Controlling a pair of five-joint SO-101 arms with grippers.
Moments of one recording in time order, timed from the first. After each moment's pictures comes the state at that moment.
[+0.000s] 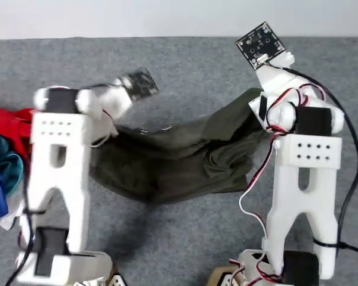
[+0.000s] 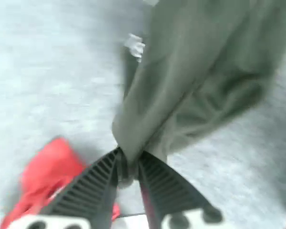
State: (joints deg) left arm -1.7 -6.7 -9.1 98.9 -46.6; right arm 0.6 -18.8 -1.2 71.4 36.0
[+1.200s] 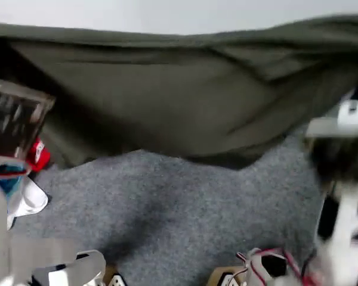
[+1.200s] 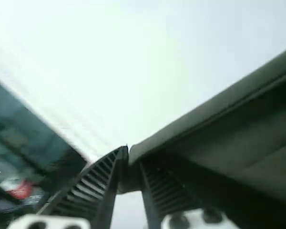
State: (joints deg) left arm -15.6 -11.4 -78.8 97.7 -34.6; right arm 14.9 -34.8 -48.0 75.3 42.5
